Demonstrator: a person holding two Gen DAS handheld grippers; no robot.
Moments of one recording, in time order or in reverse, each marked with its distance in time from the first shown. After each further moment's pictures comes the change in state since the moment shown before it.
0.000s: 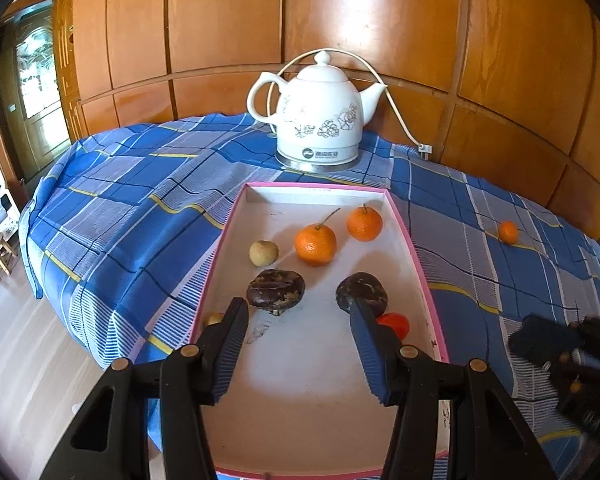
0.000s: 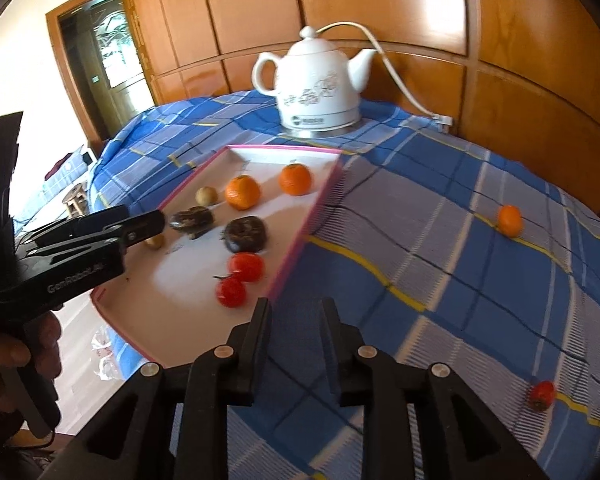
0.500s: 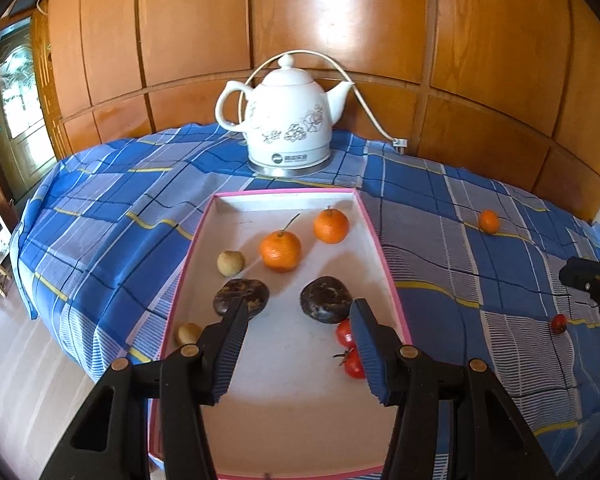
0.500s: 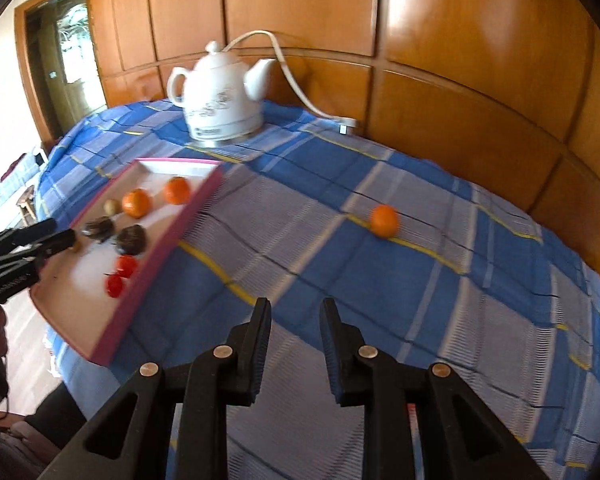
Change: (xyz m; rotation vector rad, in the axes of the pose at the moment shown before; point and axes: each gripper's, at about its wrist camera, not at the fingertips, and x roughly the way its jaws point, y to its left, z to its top) left arm -0.003 -0.028 0.006 0.073 -0.005 -0.034; right arm -0.040 -0.099 0.006 0.017 0.026 -0.192
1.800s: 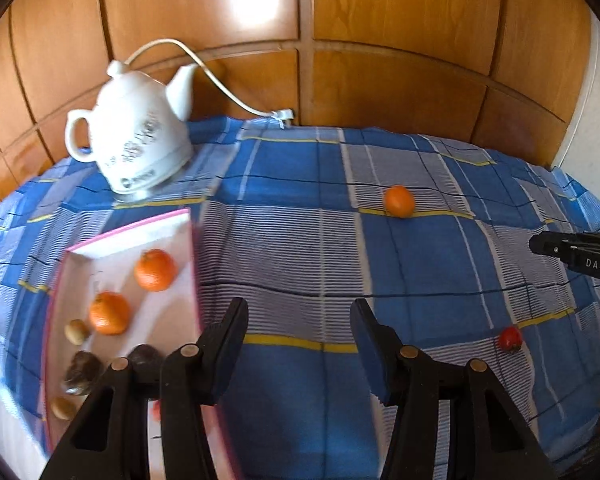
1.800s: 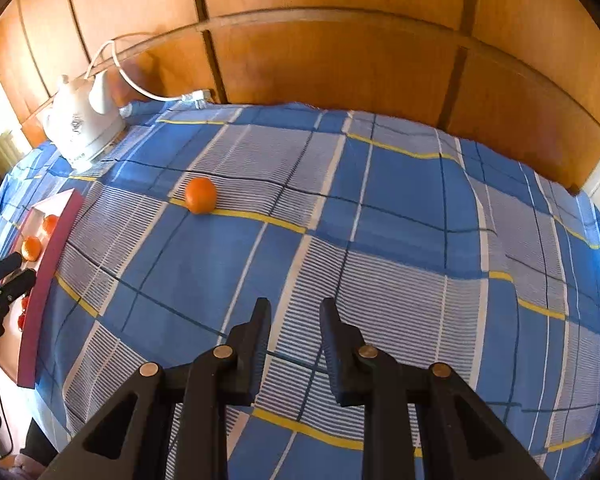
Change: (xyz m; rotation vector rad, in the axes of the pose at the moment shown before) left arm 0.063 -0.141 0.048 0.196 0.135 -0.182; right arm 0.029 -0.154 -0.016 0.290 0.127 -0.088
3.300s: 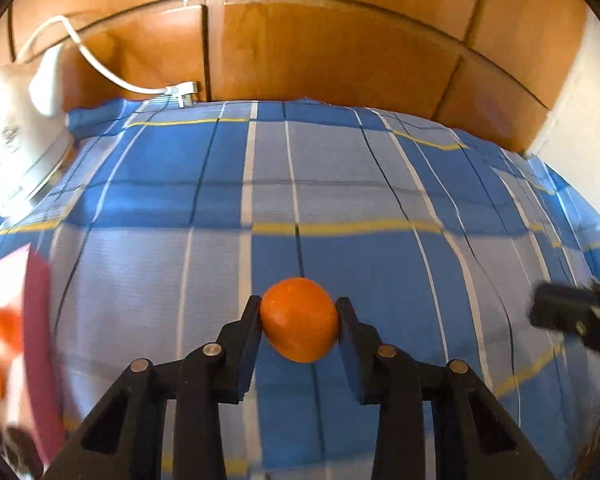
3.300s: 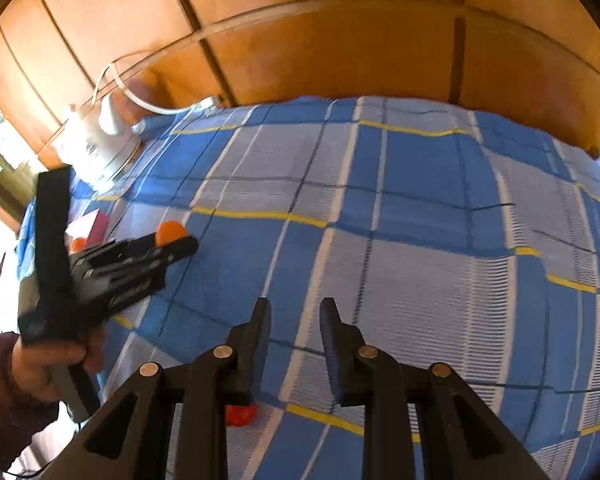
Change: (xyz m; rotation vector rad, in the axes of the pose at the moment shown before) left arm 0.088 -0.066 0.032 0.041 0.076 -0.175; right arm 0.003 -0.002 0.000 0.068 0.055 0.190
